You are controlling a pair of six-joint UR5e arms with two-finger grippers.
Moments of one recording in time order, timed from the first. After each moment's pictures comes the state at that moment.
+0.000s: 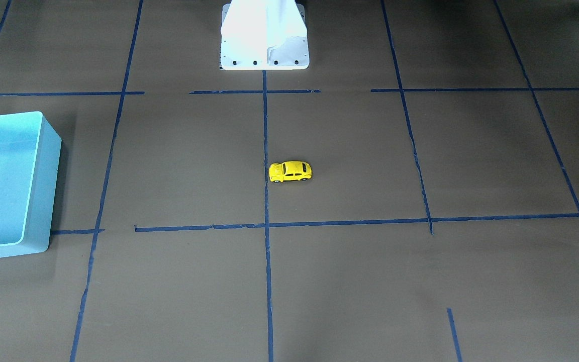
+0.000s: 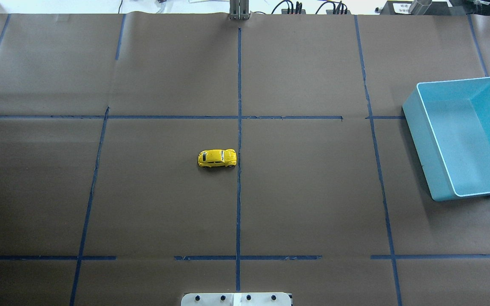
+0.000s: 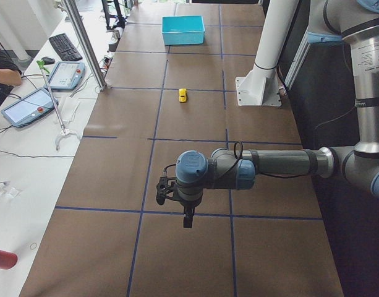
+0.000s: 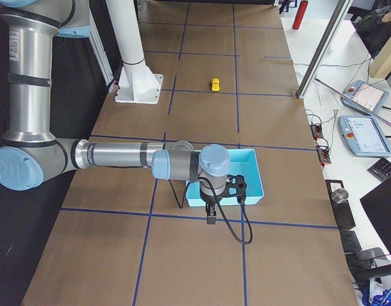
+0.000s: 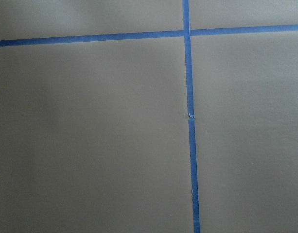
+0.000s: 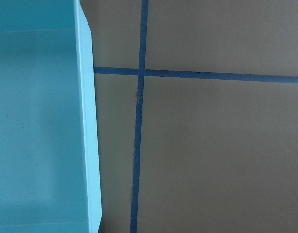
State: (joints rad) left arm -1.62 -1.32 -1.79 -1.60 -2.35 0.08; right arm 1.60 -1.68 1.73 -1.62 2.32 -0.06
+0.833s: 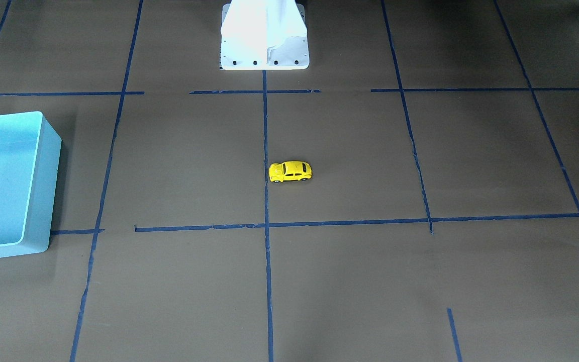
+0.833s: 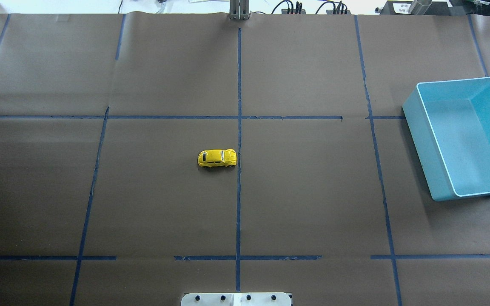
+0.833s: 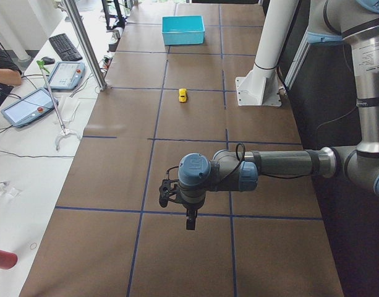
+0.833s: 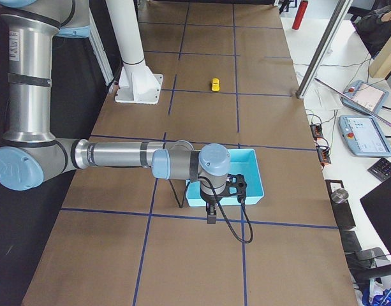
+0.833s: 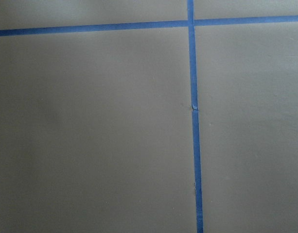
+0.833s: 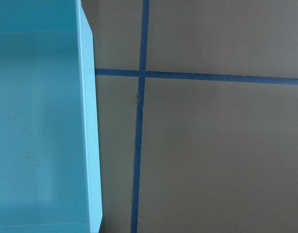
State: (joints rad) left arm -1.62 -1.31 -1.79 -1.60 -2.35 0.08; right arm 1.60 -1.68 1.73 -1.62 2.32 -0.06
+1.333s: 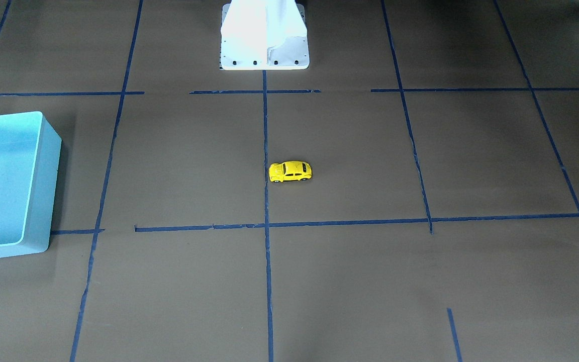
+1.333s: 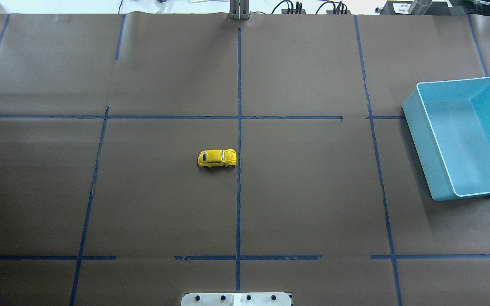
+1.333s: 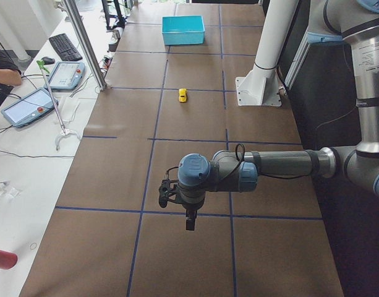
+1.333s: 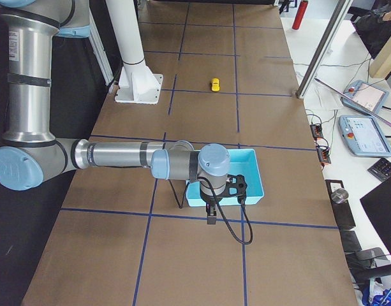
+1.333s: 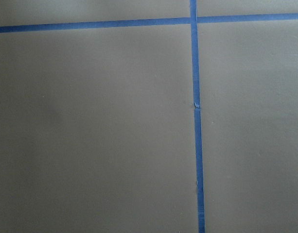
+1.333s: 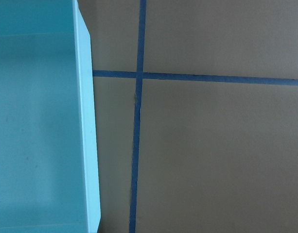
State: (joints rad) left arm -1.62 -1.32 -1.78 -1.61 -2.34 0.08; right arm 1.61 -1.68 1.73 -1.62 2.32 -0.06
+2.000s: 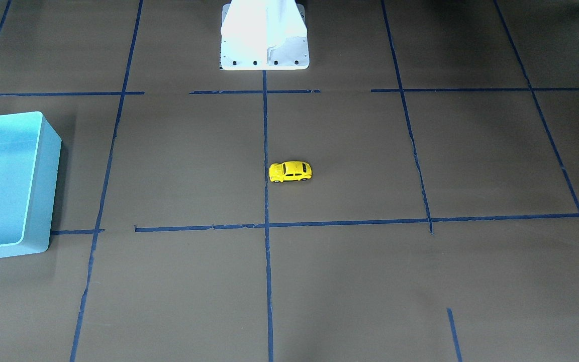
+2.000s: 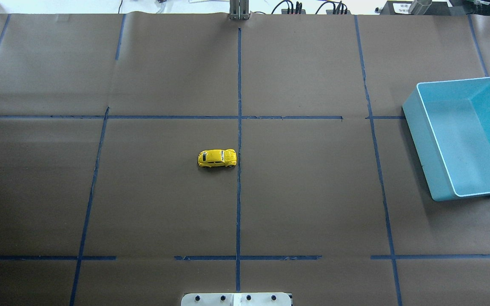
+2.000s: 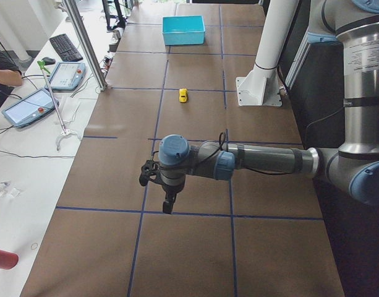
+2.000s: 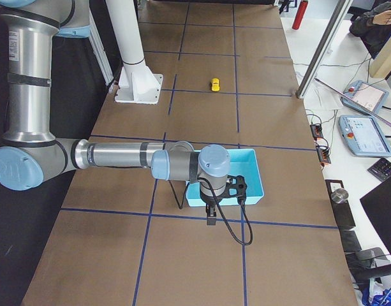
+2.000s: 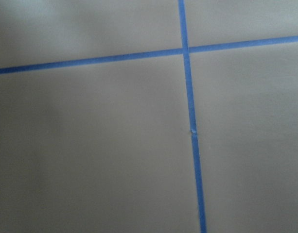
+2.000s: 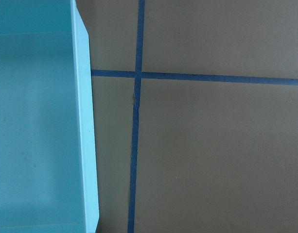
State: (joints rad) left arm -1.51 -1.49 -1.77 -1.66 -2.34 0.07; right arm 1.61 -1.68 1.73 -1.62 2.32 -0.06
